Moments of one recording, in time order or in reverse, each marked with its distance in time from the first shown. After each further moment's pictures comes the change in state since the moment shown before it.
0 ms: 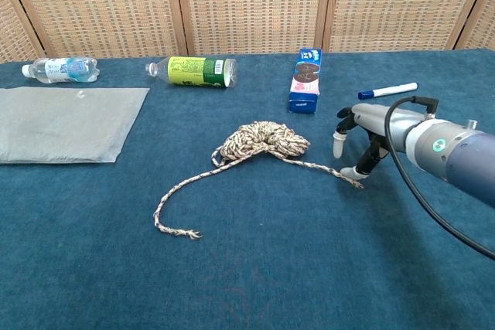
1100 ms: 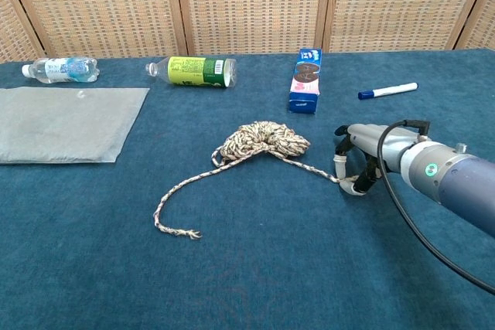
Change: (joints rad) left arm -0.008 -0.002 0.009 0.001 -0.003 -0.008 -0.005; right arm 0.012 -0.057 -0.065 0.079 -0.012 0.007 0.011
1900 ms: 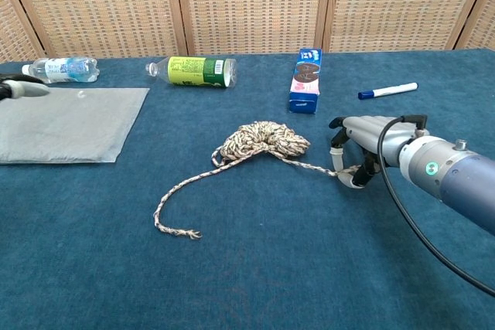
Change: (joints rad) left arm -0.239 -0.143 -0.032 0.209 0.182 -0.191 0.005; right arm -0.004 -0.001 -0.021 0.028 -0.118 0.010 0.020
